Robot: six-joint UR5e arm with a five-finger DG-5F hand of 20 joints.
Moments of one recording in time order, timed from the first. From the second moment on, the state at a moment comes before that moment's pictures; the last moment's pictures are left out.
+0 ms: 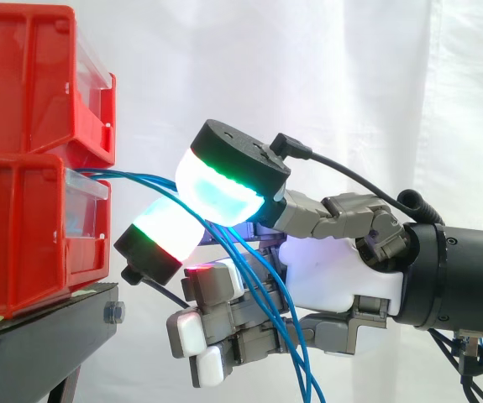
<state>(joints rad) 0.13 -2.41 -1.13 -2.59 -1.36 -0.06</state>
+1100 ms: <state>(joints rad) 0.13 -2.41 -1.13 -2.59 -1.36 -0.06</state>
